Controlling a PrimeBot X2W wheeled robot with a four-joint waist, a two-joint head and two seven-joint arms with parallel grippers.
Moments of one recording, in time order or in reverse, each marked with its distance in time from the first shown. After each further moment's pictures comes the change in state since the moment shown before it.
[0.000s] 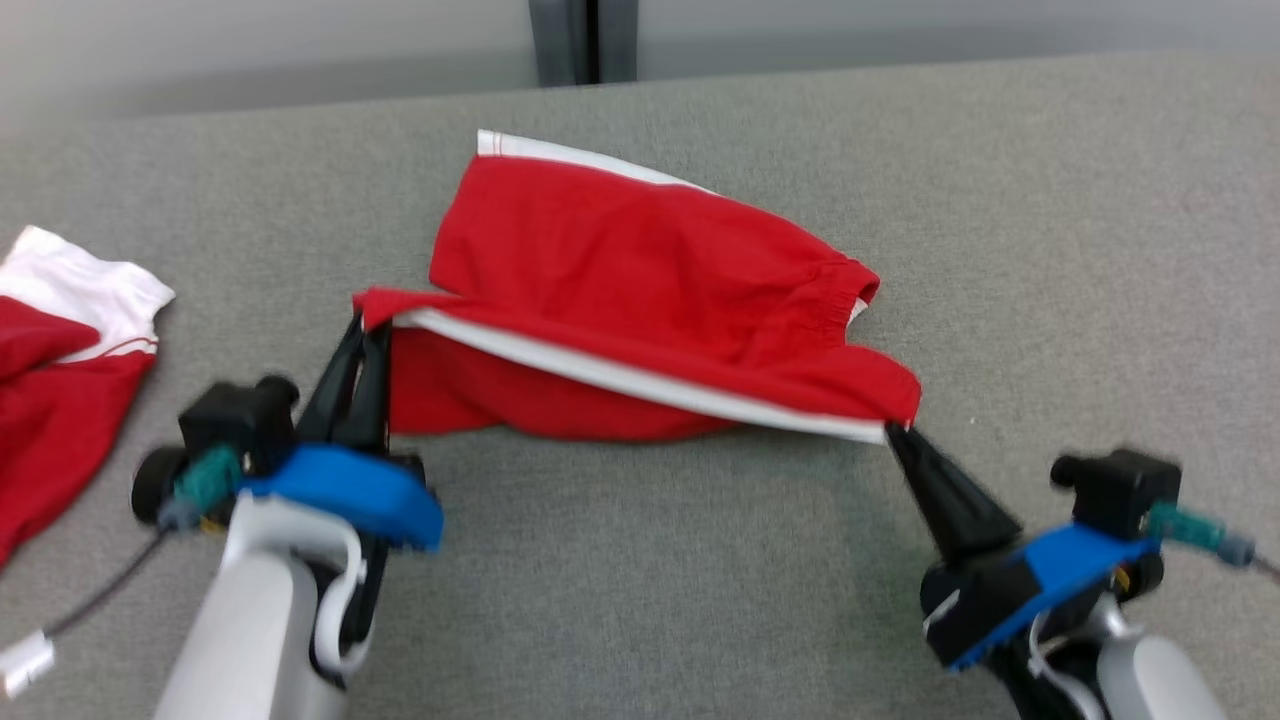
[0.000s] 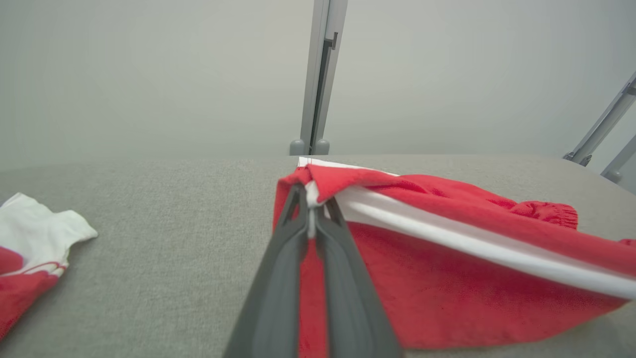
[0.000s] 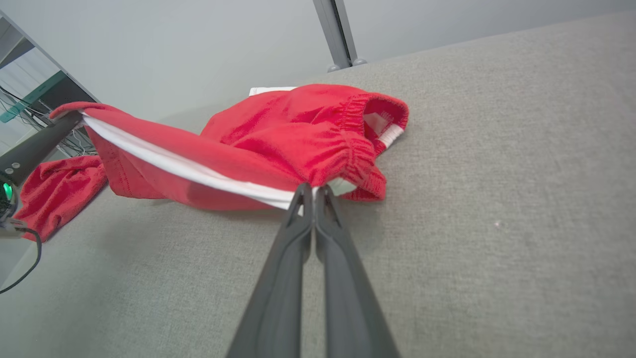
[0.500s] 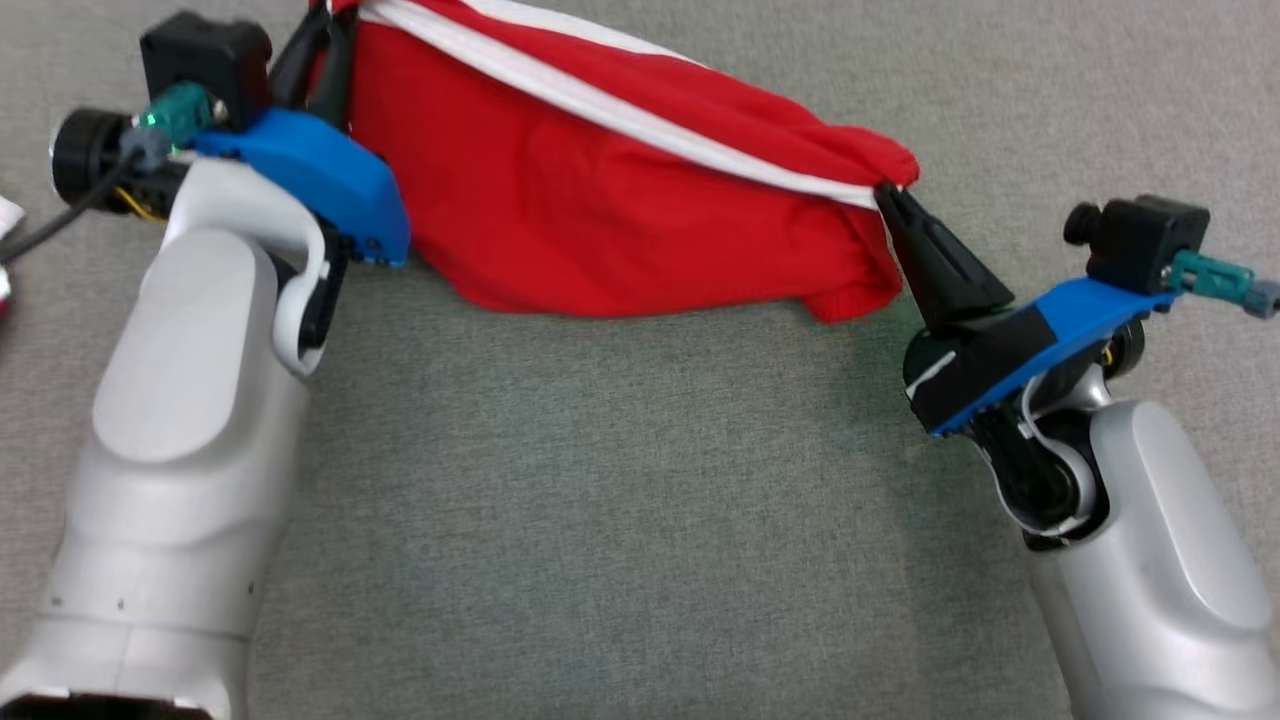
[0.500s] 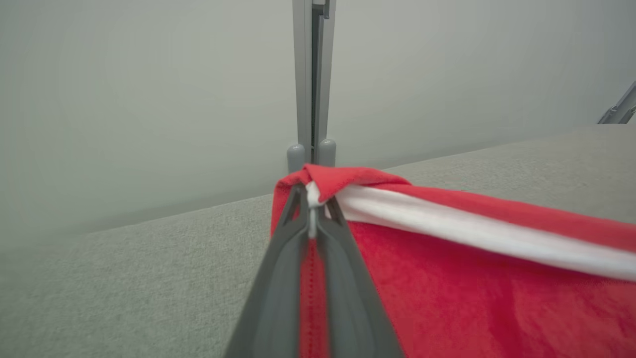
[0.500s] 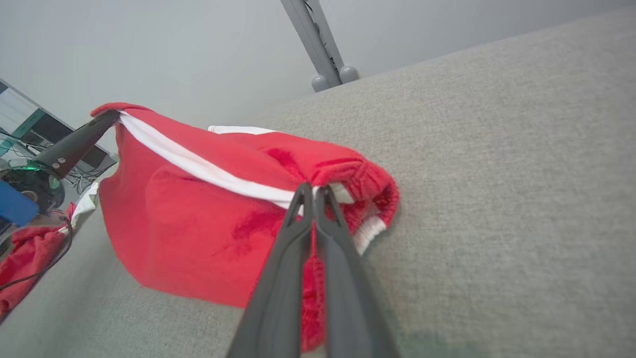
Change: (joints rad) left arm -0.659 0.031 -0.081 0.495 0.053 -0.065 -0.002; right arm -0.475 -0.001 0.006 0.231 0.146 0.000 0.032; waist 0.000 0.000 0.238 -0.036
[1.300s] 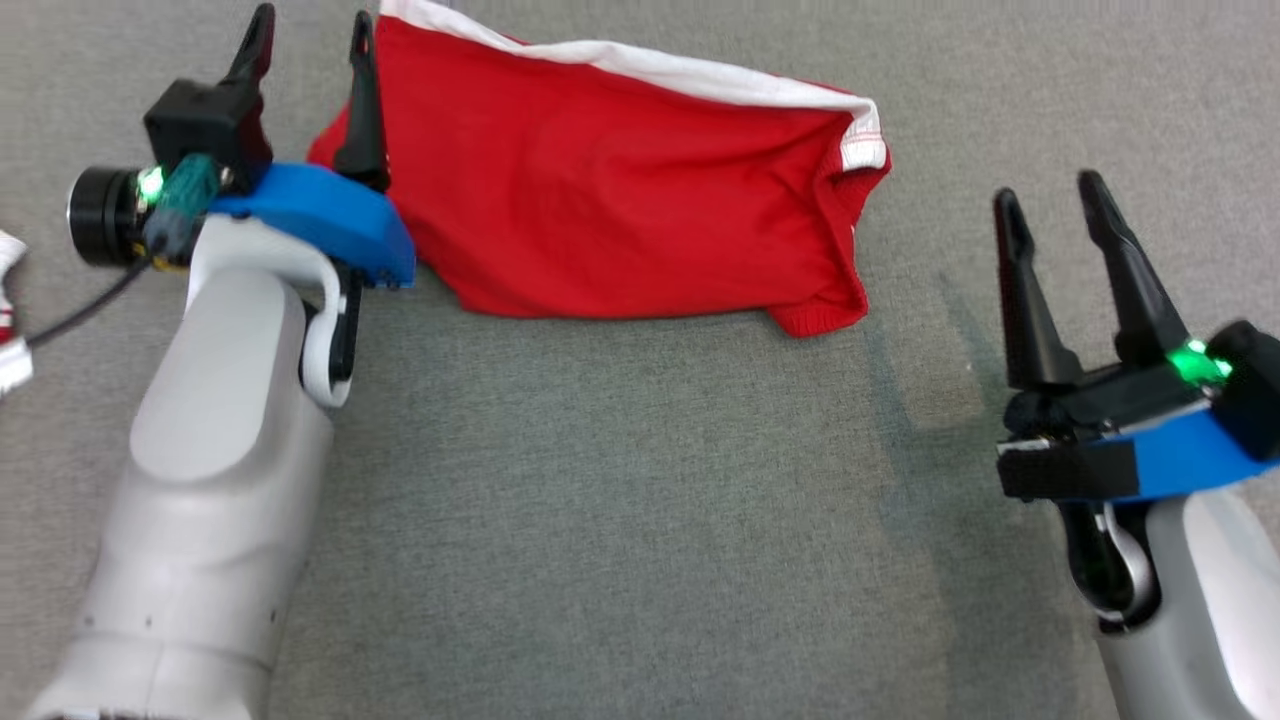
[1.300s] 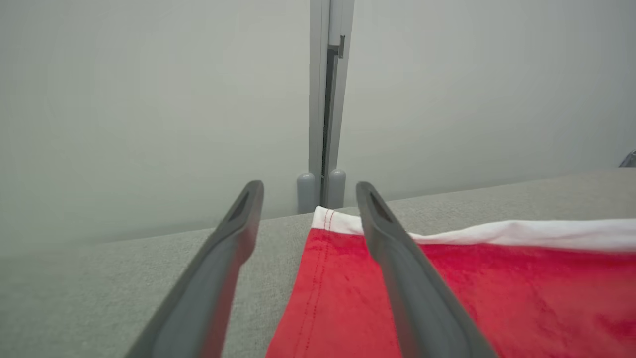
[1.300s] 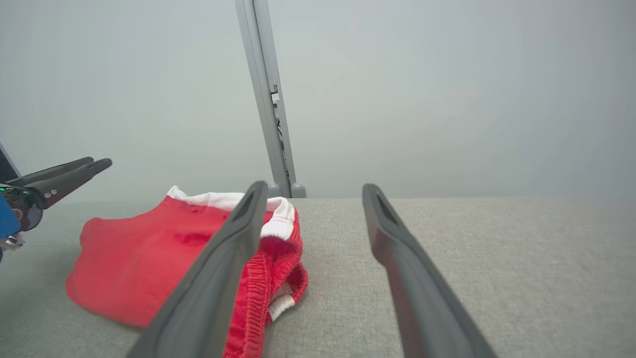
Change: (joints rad) left arm -0.004 -0.022 -0.029 0.152 -0.052 0.105 -0.239; right arm 0.157 -0.072 -0.054 -0.131 -0.275 0.000 -0.434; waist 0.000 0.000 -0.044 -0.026
